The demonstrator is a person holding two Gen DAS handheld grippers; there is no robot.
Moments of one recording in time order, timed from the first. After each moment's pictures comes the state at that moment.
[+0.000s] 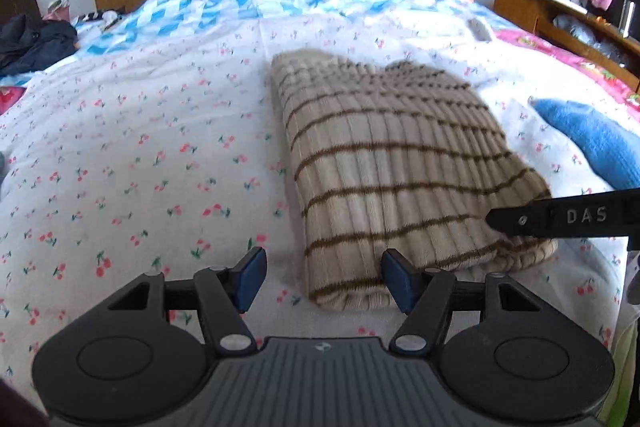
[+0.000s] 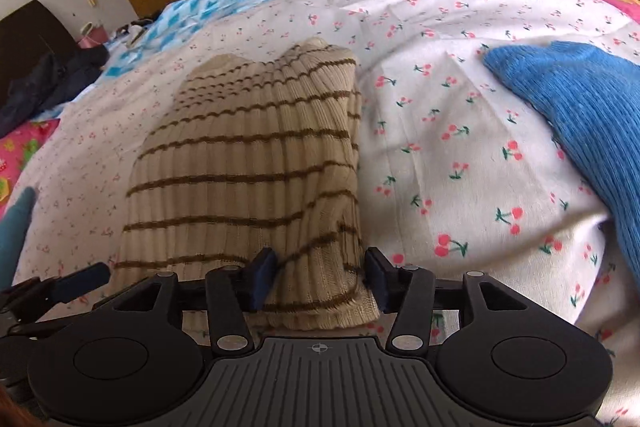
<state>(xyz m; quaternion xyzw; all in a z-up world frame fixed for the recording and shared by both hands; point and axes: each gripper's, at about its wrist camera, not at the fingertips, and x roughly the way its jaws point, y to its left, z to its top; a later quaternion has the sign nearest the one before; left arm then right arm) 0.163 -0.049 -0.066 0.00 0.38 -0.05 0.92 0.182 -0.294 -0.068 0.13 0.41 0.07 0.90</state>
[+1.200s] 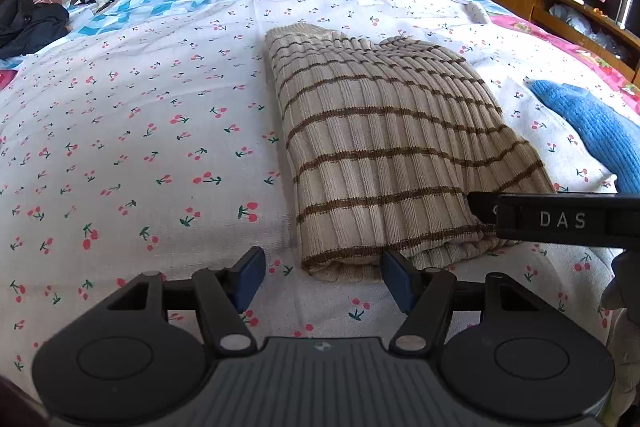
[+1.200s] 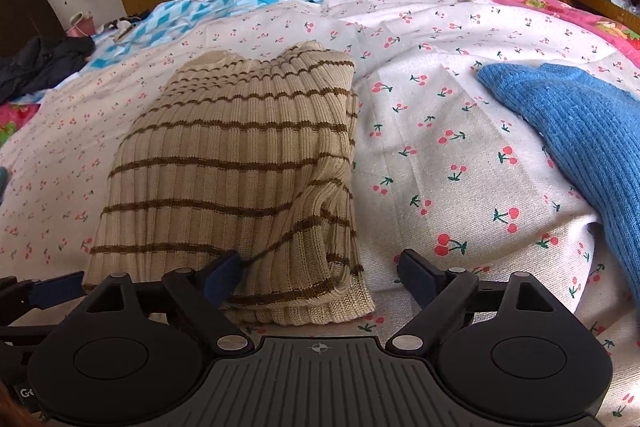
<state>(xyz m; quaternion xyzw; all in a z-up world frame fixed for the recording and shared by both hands) 0.161 -0.048 -0.077 0.00 0.40 -0.07 0.91 0.175 -0.273 -0.081 0.08 0.39 0.04 0.92</state>
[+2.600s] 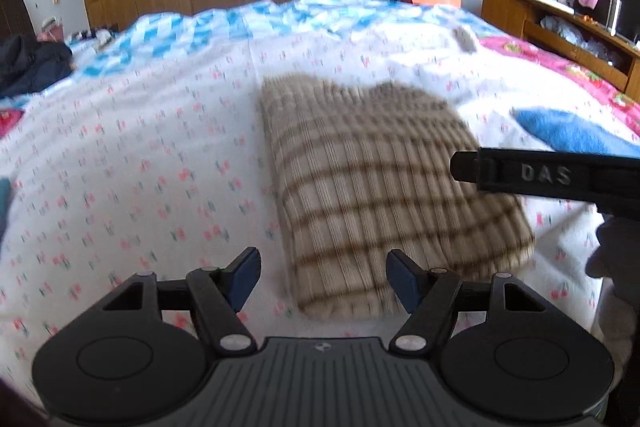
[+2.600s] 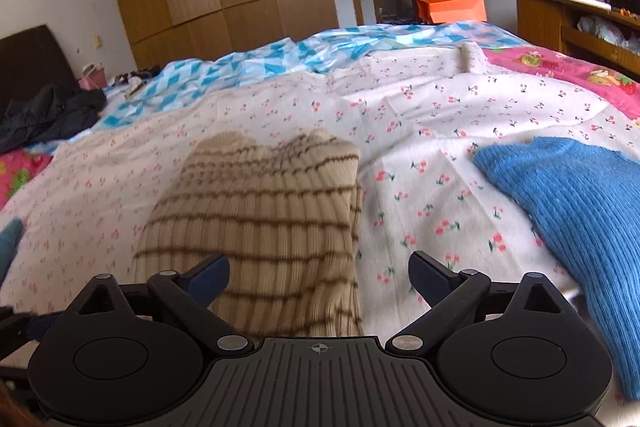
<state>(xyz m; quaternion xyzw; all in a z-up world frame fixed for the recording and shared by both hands) 0.158 -0.052 -0.036 0.02 0.36 -0.06 0.93 0.193 -0.283 -0.039 0.11 0.30 0.03 0.95</state>
